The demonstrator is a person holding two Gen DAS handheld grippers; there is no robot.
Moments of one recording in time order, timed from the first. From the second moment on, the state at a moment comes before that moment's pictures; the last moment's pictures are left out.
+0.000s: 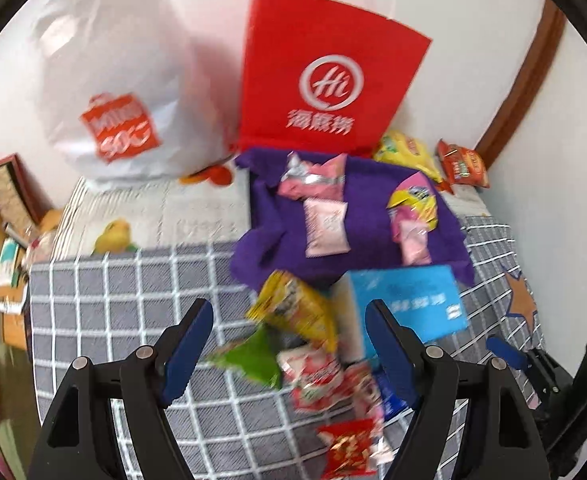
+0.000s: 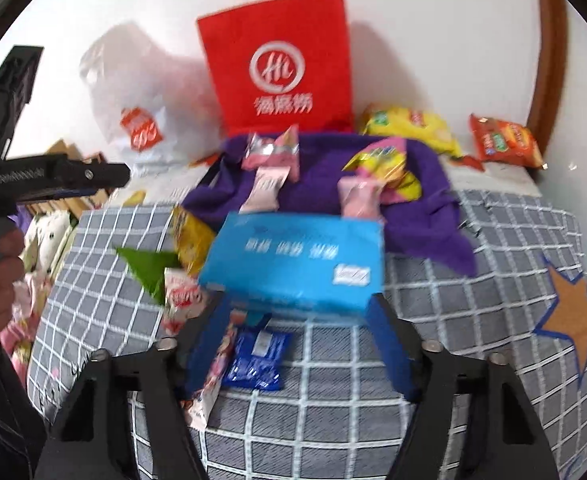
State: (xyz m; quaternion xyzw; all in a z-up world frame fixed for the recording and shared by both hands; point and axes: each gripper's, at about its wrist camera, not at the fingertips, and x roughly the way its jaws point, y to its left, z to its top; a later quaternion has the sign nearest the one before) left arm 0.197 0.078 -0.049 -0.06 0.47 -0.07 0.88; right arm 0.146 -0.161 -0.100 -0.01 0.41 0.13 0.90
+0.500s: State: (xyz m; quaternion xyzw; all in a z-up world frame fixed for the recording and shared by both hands) left arm 0.169 0.107 -0.111 -0.08 0.51 -0.03 0.86; right arm 0.162 -0.129 -0.190 -0.01 0.47 0.14 0.87
